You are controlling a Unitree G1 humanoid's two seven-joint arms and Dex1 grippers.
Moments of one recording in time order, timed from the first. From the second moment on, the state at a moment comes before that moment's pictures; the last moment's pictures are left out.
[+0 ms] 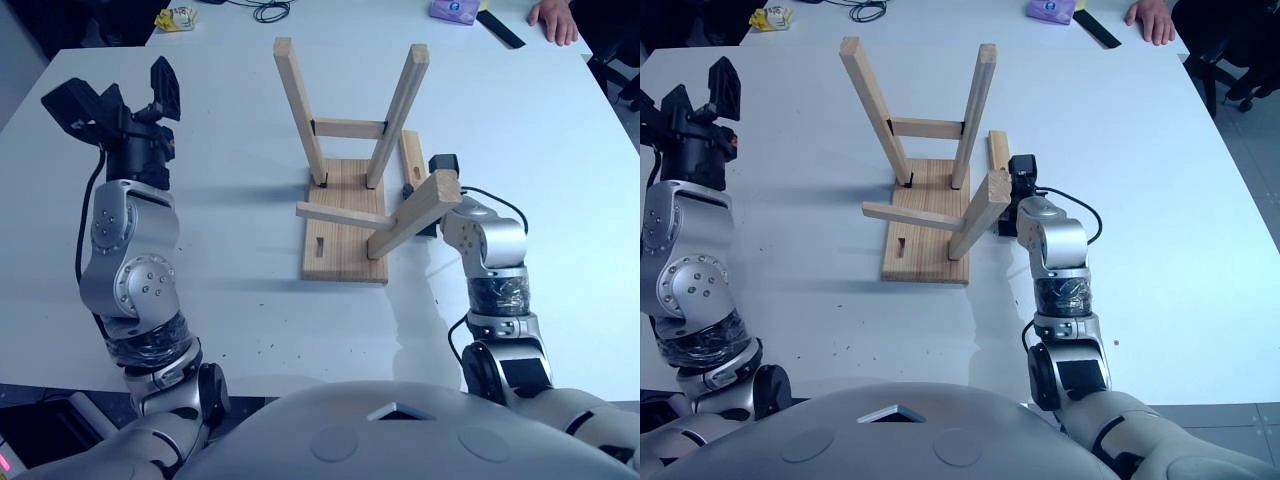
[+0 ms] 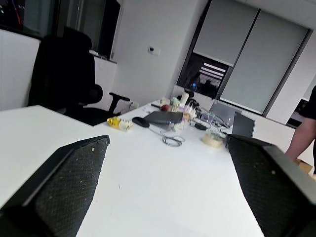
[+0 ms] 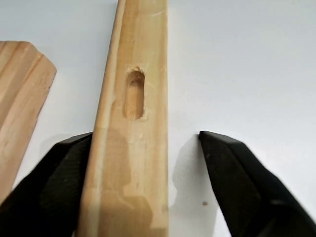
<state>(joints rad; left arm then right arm) -0.21 0.21 0.37 -0.56 -0.63 0.54 0.23 -0.36 -0.05 -0.03 -0.02 0.09 1.07 0.01</state>
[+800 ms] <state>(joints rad) -0.39 0.29 0.41 -0.41 -0.70 0.60 0.12 -0.27 -0.20 -0.14 0.07 0.08 0.57 0.05</state>
